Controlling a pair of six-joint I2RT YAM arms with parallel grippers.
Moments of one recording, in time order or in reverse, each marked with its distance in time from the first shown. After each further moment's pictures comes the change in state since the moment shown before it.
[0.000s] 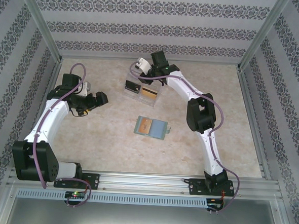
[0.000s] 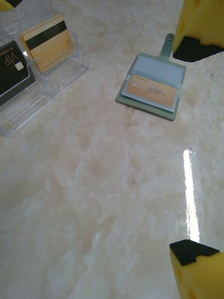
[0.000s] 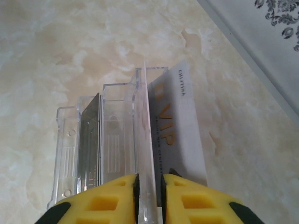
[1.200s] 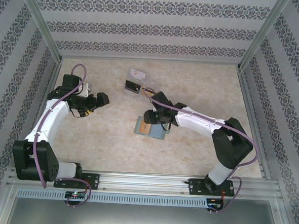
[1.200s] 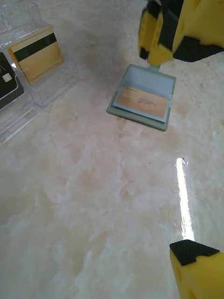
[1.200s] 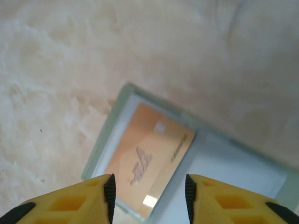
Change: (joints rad) left arm 0.000 0.003 -0.011 0.000 0.065 0.001; right arm 0.270 -0.715 -1.088 0.123 0.295 1.098
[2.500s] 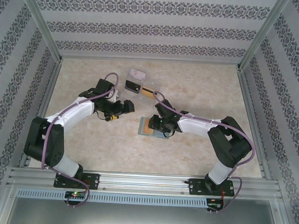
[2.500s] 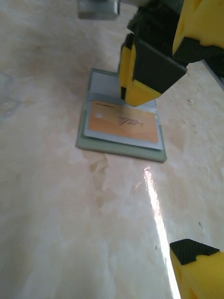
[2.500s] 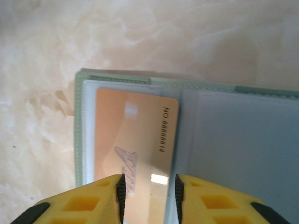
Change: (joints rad) left arm -0.380 0.234 -0.021 0.242 -0.006 -0.214; right arm -0.052 0.012 -0.175 0.191 -0.093 0.256
